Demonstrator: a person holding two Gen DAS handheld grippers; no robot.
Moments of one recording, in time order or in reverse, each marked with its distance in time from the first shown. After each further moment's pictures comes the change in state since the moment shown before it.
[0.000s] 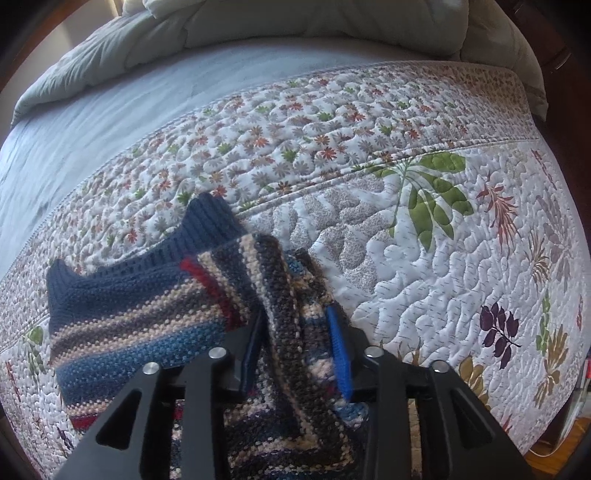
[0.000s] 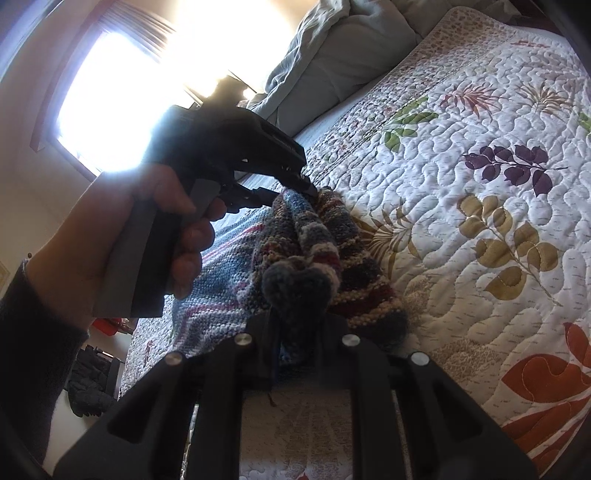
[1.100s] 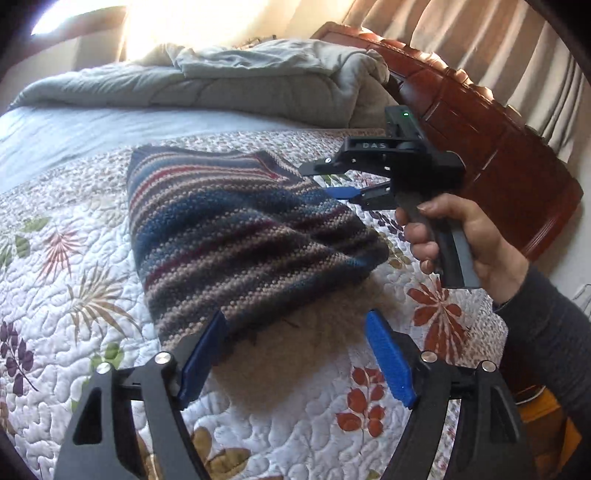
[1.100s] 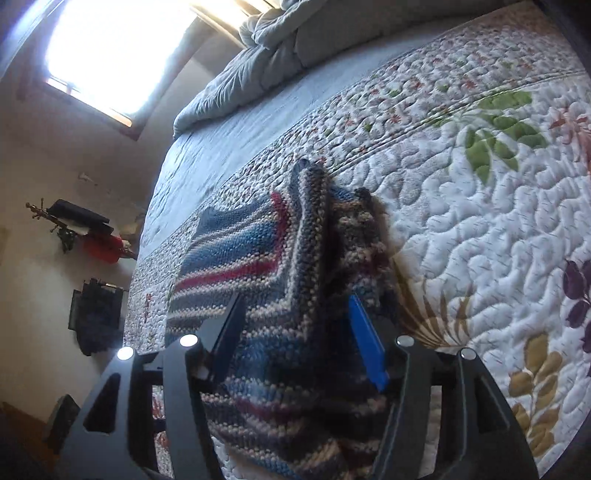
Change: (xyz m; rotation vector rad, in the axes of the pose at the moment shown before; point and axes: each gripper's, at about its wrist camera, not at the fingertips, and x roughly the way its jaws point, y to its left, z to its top) left arm -0.107 0.103 -0.265 0.055 -0.440 -0.378; right arm 0.110 0.010 0.115 -0.061 0.436 0.042
